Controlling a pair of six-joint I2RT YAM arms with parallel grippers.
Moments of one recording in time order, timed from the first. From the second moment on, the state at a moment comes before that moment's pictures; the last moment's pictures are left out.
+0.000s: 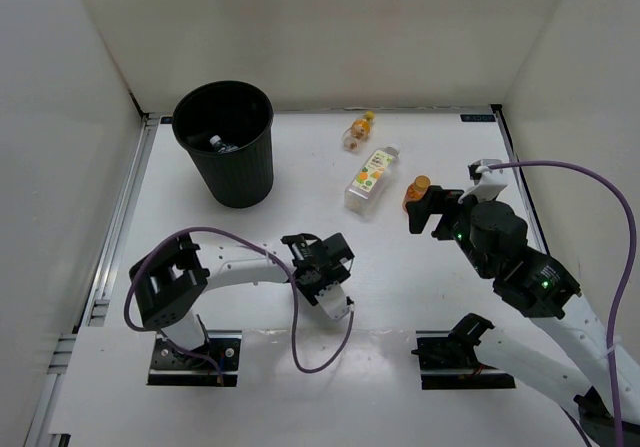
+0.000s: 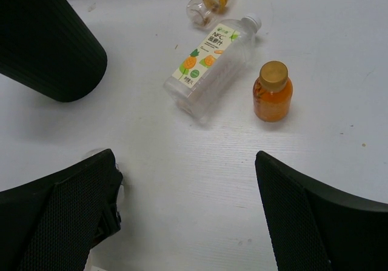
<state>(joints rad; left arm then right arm) -1.12 1.64 0.99 -0.61 -0.16 1.42 0.77 0.66 1.00 -0.66 0.46 0.42</state>
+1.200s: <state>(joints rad) -0.17 1.69 2.04 -0.54 -0.15 0.27 0.65 0.94 1.05 -0.79 0.53 0.63</state>
